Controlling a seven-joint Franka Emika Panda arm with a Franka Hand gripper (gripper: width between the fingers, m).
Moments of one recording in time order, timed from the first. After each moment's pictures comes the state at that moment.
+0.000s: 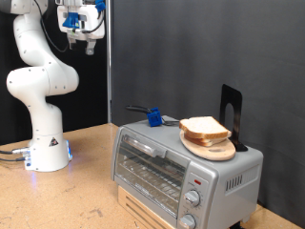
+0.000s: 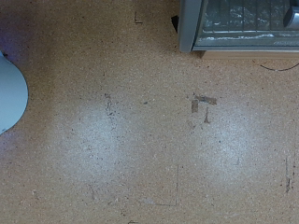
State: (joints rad) arm -0.03 -0.77 0.01 -2.34 0.03 1.55 2.31
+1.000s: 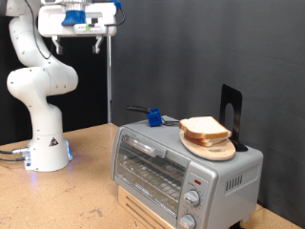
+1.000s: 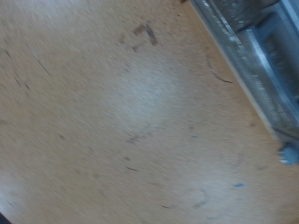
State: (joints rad) arm 0.09 -0.85 -0.08 -2.44 -0.15 1.88 1.46
